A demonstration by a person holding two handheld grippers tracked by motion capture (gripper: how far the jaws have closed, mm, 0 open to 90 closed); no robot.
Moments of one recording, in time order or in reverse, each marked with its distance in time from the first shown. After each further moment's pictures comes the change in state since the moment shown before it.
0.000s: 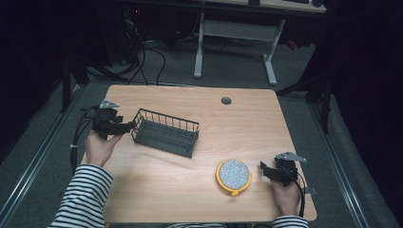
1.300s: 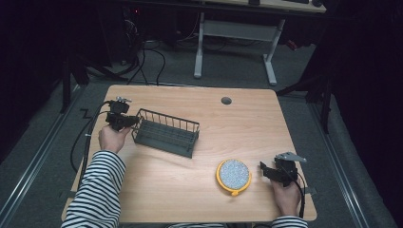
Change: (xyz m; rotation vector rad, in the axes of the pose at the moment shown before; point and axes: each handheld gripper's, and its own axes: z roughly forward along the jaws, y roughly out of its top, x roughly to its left) left arm 0.008 0.010 0.059 0.100 0.011 -0.038; right arm 0.000 0.000 0.000 0.000 0.004 -0.005
